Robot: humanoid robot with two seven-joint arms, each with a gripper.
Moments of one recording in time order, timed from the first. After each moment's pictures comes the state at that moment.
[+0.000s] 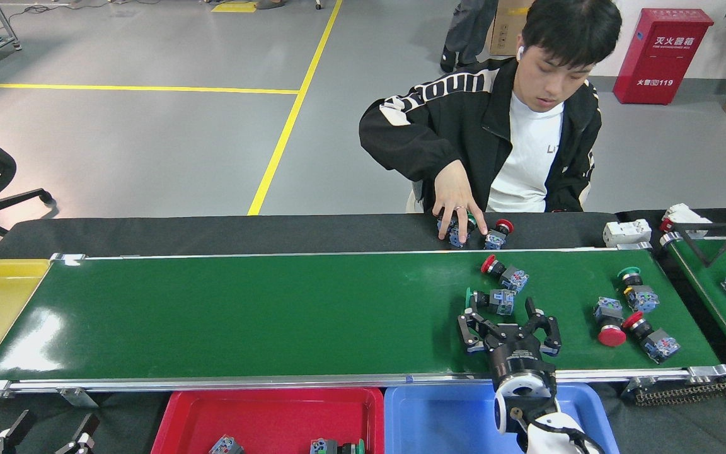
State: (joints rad) left arm 0.28 0.13 0.60 -1.63 -1.26 -0.64 -0.19; right arm -0.36 -0.03 0.41 -1.13 1.22 0.39 -0.01
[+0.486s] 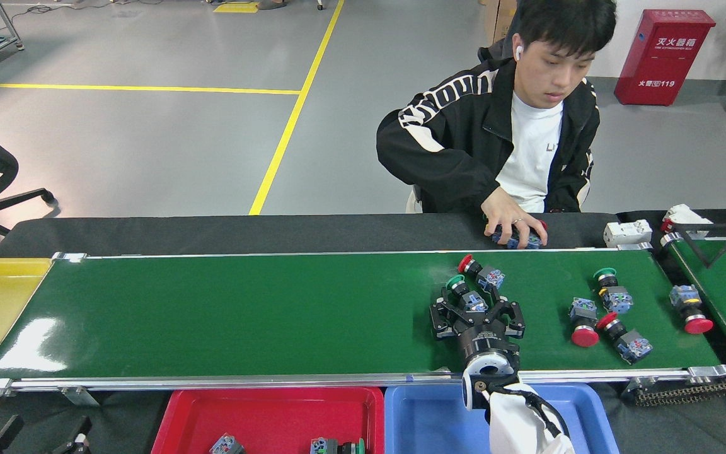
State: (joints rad) left arm 0.25 0.13 0.60 -1.63 -1.42 -0.57 -0.19; right arm -0.45 0.04 0.46 -0.97 1.21 0.31 -0.03
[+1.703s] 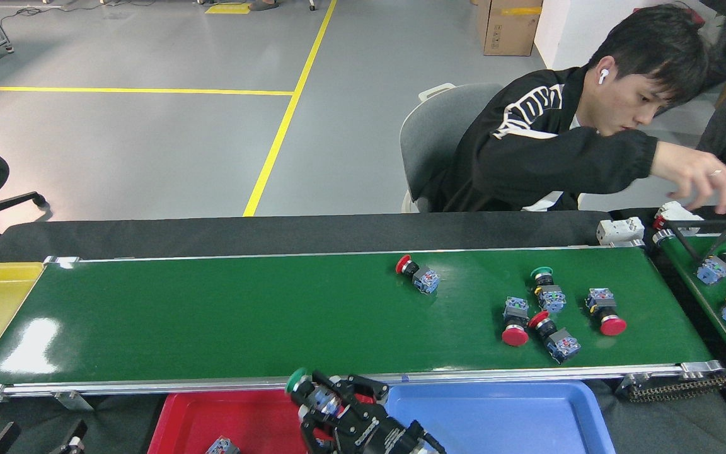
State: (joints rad) left arm 0.27 0.13 0.62 -1.63 -1.31 -0.57 -0.32; right arm -0.16 0.01 0.75 -1.49 1.20 -0.17 0.04
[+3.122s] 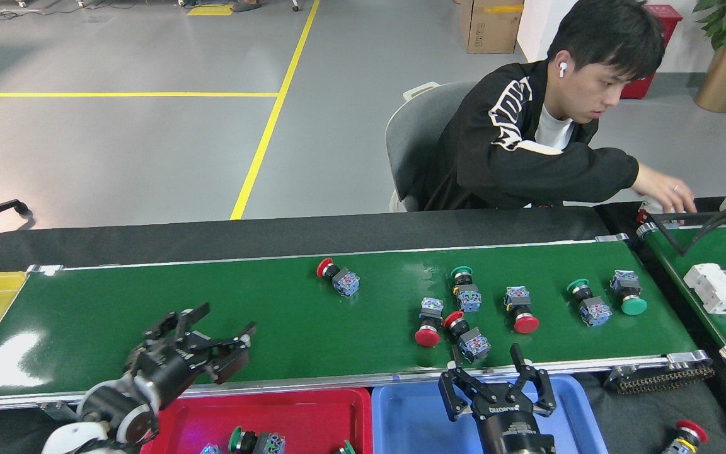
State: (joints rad) left arm -0.28 0.08 -0.01 -1.33 -1.40 -0.52 -0.34; right arm -0.10 -0.02 0.44 -1.47 1.30 0.33 0.01
